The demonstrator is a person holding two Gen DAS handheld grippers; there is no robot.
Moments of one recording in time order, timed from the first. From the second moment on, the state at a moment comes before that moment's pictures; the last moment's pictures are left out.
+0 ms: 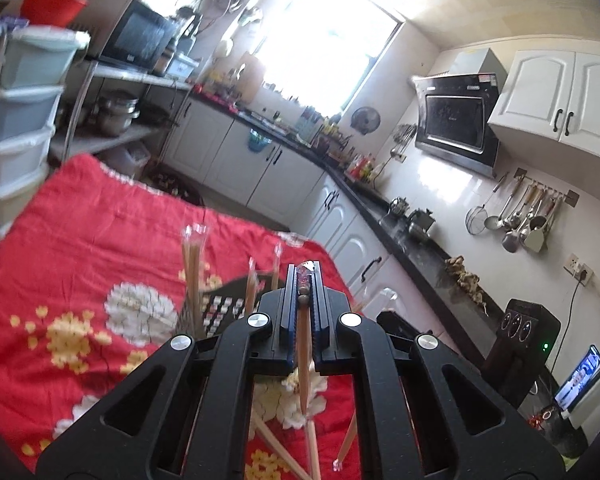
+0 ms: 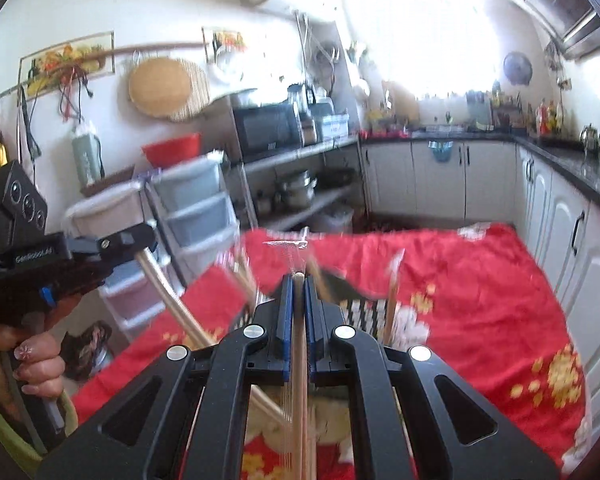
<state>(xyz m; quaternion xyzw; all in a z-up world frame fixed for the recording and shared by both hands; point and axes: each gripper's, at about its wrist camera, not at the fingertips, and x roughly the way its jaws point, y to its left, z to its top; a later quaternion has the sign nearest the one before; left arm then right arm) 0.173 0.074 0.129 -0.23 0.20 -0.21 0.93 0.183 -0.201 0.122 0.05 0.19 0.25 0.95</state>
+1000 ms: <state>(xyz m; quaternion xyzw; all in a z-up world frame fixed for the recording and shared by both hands) 0.199 0.067 0.202 -0.15 0.07 -0.10 0.98 0.241 -0.205 0.182 0.03 -0.04 0.20 0.98</state>
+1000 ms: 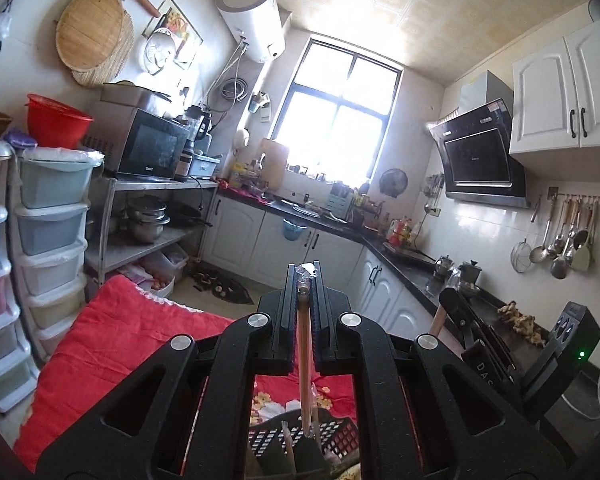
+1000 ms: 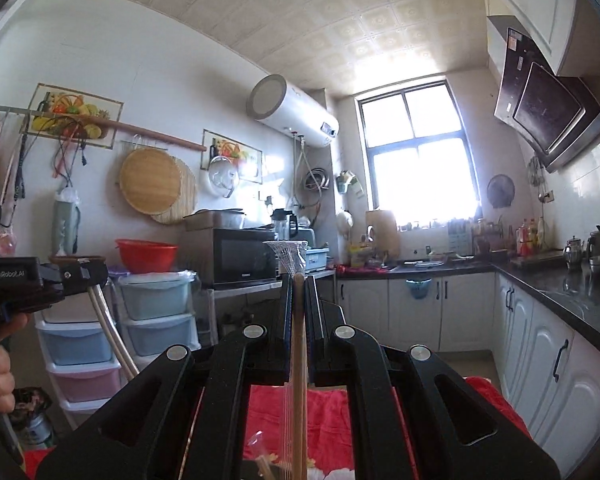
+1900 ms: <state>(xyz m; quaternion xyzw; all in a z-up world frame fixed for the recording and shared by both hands) 0.240 0.042 0.126 -0.14 0.16 -0.11 0.97 0.272 -0.192 0.115 0.04 -0.01 0.15 0.99</state>
